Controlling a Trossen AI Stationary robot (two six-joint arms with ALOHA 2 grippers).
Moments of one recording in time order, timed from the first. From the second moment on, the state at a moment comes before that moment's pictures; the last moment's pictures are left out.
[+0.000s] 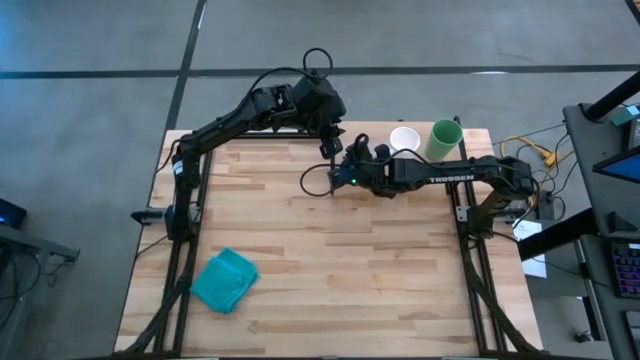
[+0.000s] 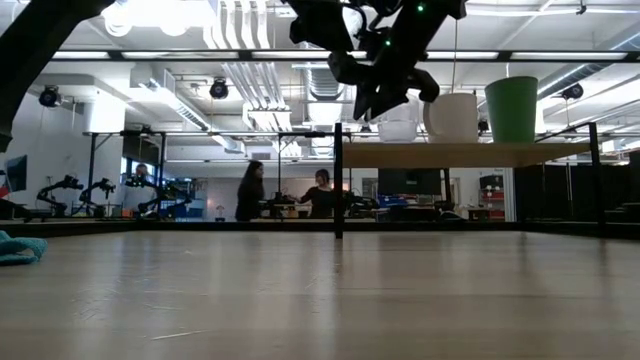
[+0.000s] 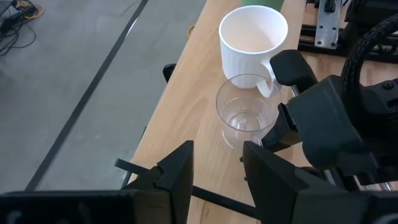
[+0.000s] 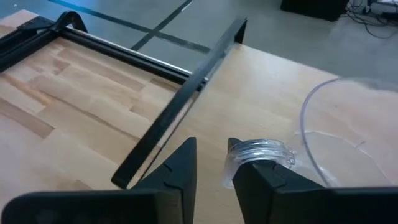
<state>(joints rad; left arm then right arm) 0.35 1.96 2.35 -1.07 -0.10 0.12 -0.11 1.66 1.29 -0.48 0.75 0.67</state>
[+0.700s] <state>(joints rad) 0.35 1.95 2.35 -1.07 -0.10 0.11 -0.07 1.63 1.30 -0.49 0.75 0.62</state>
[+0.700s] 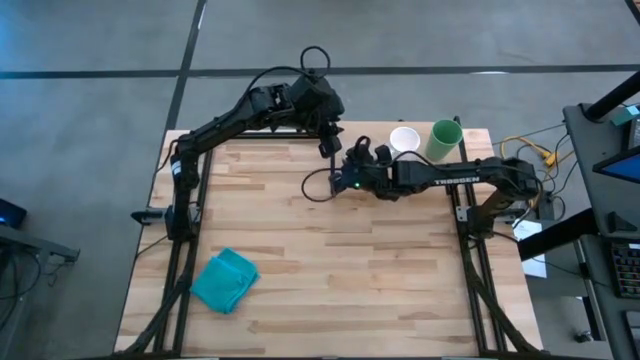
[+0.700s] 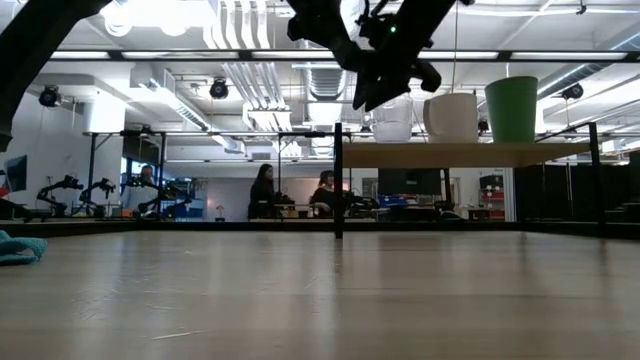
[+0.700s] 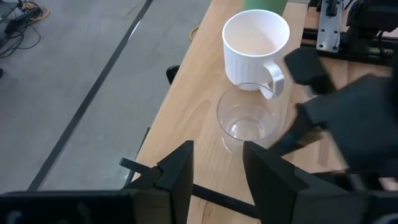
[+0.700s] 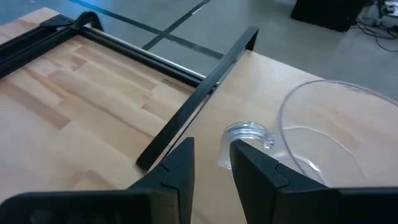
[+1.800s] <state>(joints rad) 0.33 1.95 2.35 -1.15 -0.06 0.11 0.18 1.51 1.30 -0.86 0.47 0.93</state>
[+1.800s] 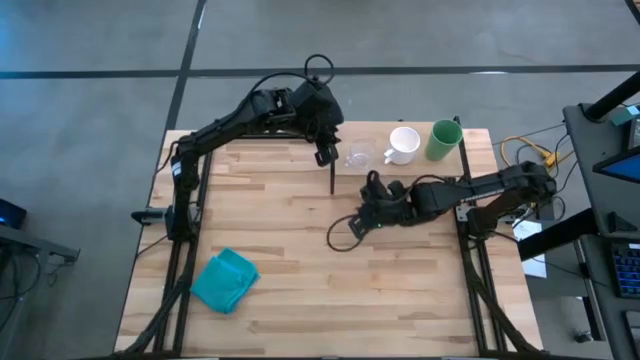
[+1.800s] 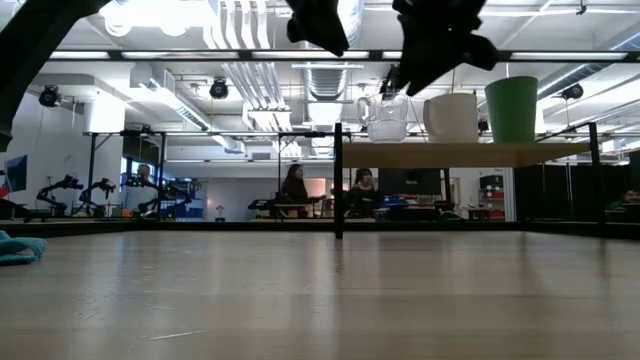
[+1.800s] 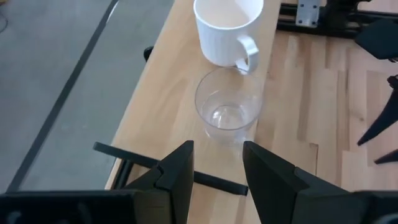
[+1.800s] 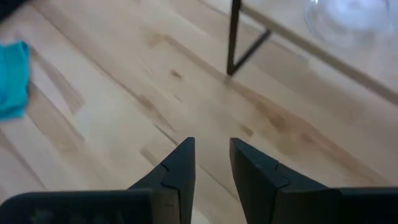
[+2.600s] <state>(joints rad) 0.31 1.96 2.33 -1.13 -0.05 0.11 0.08 1.51 1.30 -0.90 0.60 0.68</state>
